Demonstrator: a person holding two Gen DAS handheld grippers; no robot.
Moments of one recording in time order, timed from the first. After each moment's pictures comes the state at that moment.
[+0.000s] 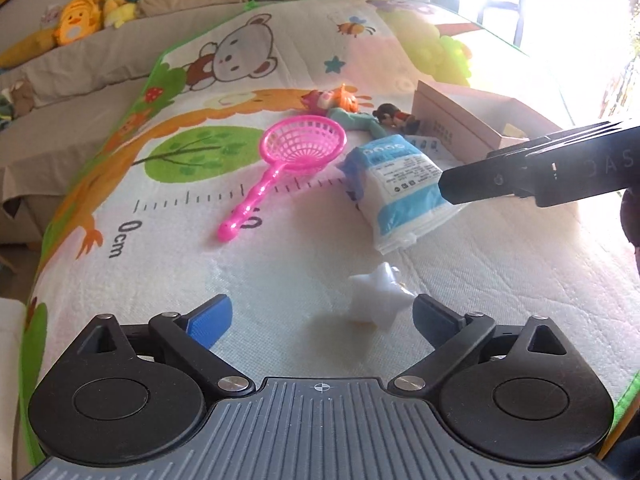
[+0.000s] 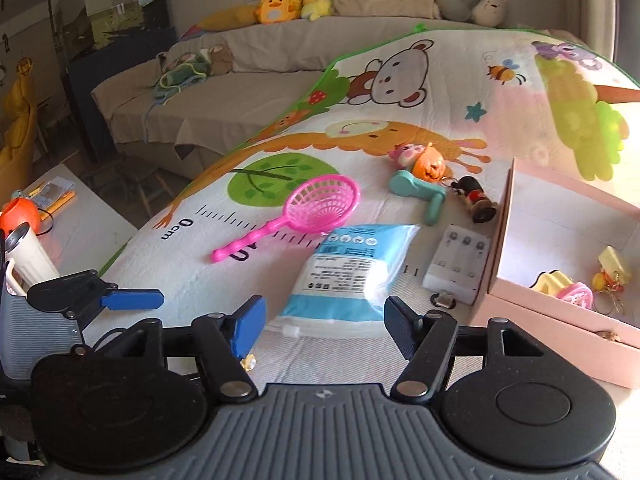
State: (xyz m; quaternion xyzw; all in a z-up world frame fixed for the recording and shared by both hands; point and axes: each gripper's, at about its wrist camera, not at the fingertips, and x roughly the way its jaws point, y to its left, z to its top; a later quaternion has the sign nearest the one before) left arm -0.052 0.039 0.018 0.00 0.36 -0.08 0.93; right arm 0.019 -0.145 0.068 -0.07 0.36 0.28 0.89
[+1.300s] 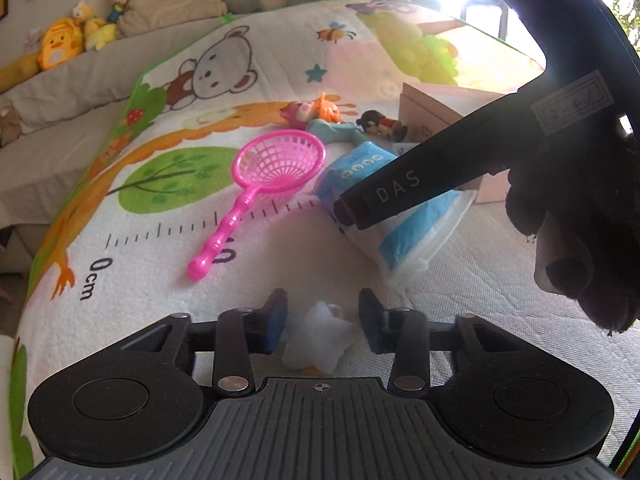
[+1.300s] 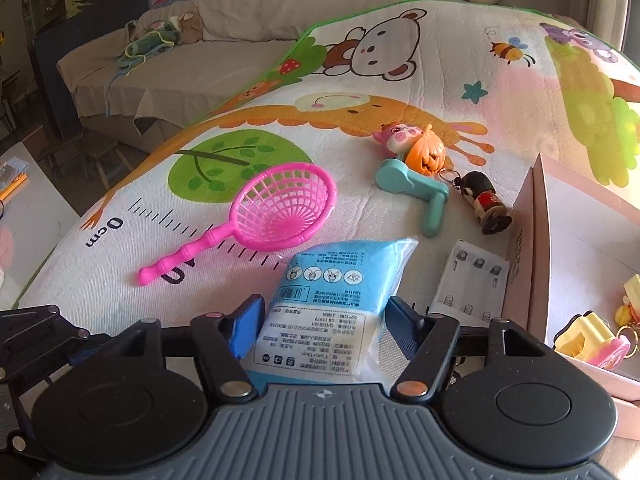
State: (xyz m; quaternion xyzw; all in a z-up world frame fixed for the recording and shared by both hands) left arm -0.034 0.025 0.009 0.03 0.34 -0.09 0.94; right arm 0.084 -0.096 0.031 -0.11 0.39 0.25 0.88
